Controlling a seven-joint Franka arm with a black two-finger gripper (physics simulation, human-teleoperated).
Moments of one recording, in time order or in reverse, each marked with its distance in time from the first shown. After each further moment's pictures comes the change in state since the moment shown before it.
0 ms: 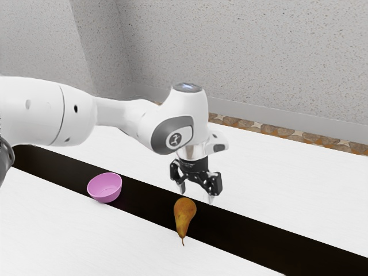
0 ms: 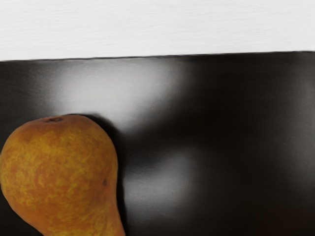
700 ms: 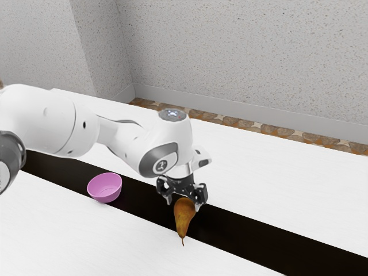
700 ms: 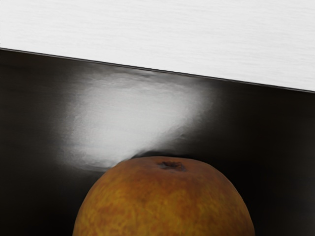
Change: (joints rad) arm 0.071 0.047 0.000 -0.150 0.091 0.259 -0.165
